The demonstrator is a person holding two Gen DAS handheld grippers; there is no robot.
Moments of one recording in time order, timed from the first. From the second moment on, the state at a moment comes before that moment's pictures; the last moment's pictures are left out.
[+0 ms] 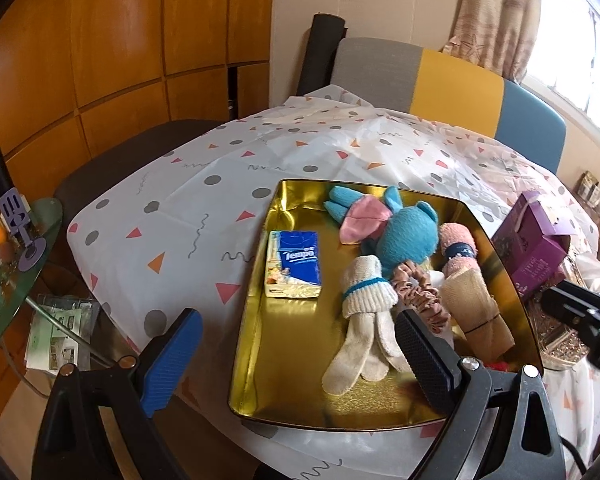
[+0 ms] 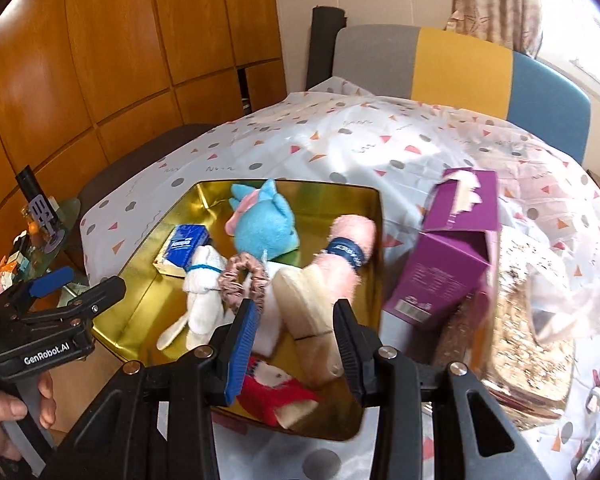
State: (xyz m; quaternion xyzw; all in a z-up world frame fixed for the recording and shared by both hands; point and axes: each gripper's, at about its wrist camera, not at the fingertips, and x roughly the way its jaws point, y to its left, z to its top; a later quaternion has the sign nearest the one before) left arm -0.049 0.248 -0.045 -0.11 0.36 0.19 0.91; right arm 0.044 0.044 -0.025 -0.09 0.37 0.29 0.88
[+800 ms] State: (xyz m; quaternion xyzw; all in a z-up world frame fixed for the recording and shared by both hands) left arm -0.041 0.234 -0.050 -0.12 0.36 0.16 0.91; right arm 0.065 -0.290 0.002 0.18 0.35 -0.05 0.92
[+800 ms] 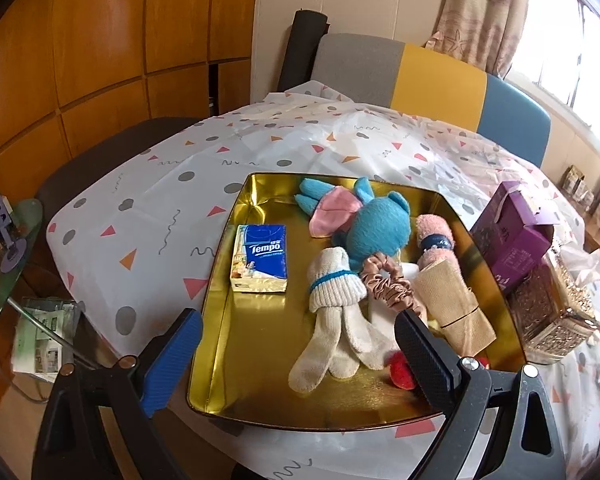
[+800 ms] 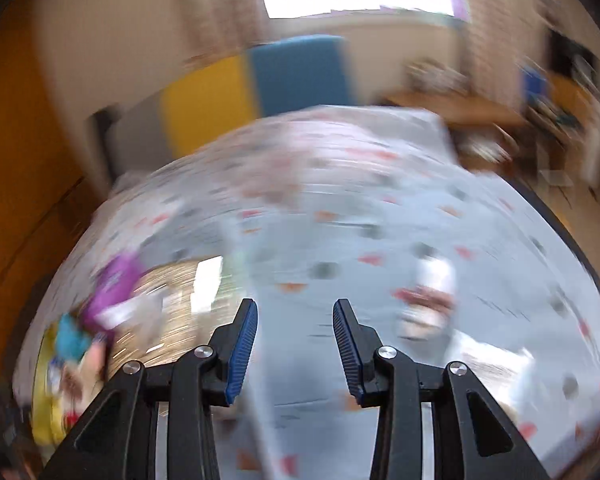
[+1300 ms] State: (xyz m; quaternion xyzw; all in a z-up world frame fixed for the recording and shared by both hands) left arm -0.025 0.193 -0.028 -0.08 0.35 0.09 0.93; right arm 0.057 -0.436 -0.090 0.35 0.44 -0.20 0.80
